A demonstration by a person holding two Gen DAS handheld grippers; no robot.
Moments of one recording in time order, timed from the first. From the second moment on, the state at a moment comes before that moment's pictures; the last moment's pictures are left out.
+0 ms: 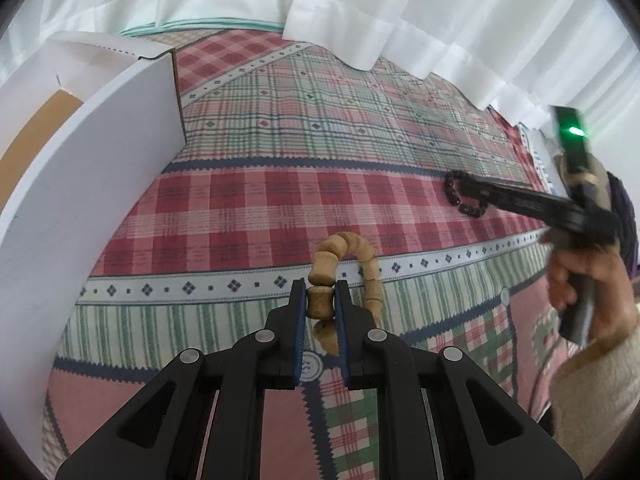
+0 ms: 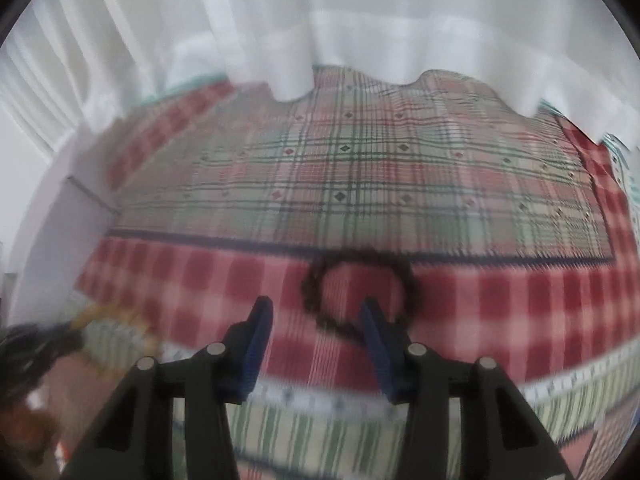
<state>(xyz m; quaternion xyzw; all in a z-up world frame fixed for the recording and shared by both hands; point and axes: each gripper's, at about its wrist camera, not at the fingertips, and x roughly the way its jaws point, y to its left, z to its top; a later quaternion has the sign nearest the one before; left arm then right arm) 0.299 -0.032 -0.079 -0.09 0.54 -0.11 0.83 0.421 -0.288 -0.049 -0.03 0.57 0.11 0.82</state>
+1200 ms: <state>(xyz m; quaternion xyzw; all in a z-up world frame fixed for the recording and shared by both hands) 0.166 0.135 0.077 -0.11 0.42 -0.03 0.90 0.291 -0.086 0.121 -0.01 0.46 0.34 0.82</state>
